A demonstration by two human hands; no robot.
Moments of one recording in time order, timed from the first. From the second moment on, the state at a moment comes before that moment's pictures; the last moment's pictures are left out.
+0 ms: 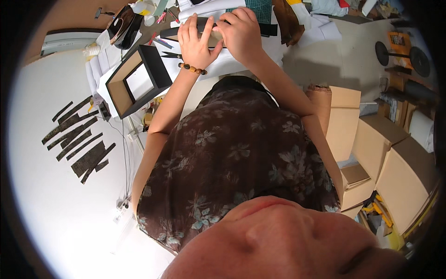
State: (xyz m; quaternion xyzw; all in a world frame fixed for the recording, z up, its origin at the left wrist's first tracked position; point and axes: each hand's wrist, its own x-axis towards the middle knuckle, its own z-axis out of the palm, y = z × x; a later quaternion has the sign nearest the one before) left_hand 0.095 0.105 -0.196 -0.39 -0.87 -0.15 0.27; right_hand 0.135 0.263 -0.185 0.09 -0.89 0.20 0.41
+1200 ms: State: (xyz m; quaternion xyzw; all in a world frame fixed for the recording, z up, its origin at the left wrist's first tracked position) left_hand 0.153 0.011 -0.206 -0.31 -0.91 -0.23 0.15; right_hand 0.058 0.291 -0.236 -0.12 -0.58 0.80 0.07
